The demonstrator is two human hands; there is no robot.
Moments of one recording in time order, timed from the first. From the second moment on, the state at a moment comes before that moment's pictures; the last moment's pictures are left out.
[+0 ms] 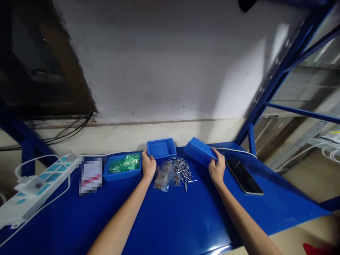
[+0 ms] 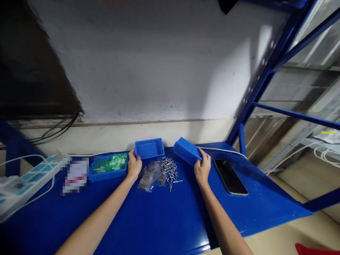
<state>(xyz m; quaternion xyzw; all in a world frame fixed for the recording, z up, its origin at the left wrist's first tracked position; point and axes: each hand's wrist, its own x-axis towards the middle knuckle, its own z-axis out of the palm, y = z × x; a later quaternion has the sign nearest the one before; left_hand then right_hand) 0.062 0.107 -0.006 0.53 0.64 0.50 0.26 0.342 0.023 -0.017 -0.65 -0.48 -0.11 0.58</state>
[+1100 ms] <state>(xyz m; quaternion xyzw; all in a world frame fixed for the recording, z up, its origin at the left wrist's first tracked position) 0.139 0.043 0.022 0.88 0.45 0.07 0.13 0.366 0.124 -0.015 -0.76 -0.36 0.13 0.53</state>
